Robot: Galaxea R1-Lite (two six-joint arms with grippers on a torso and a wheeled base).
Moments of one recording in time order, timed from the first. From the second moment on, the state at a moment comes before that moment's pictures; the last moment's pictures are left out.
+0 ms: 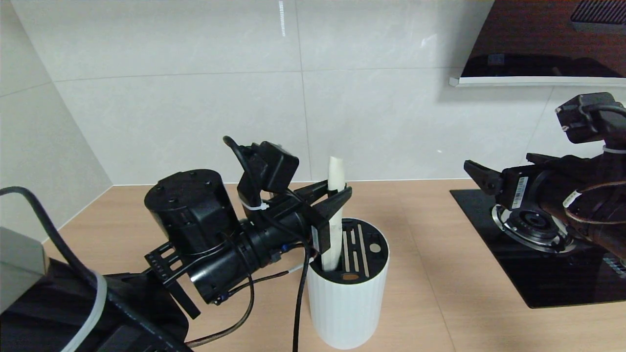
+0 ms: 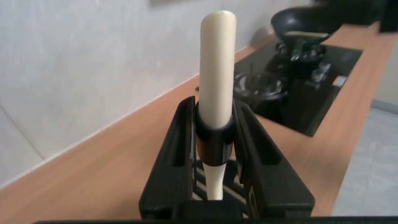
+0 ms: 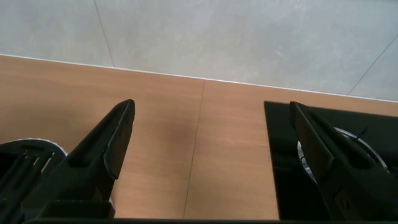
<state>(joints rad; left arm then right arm) -0.69 1.82 -0.68 -1.24 -0.14 0.04 0.53 1.40 -0.71 -0.65 -0.43 -0.04</state>
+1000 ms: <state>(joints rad) -0.72 1.88 -0.62 -1.25 -0.10 0.04 0.53 1.41 -0.70 -0.65 -0.43 -0.04</state>
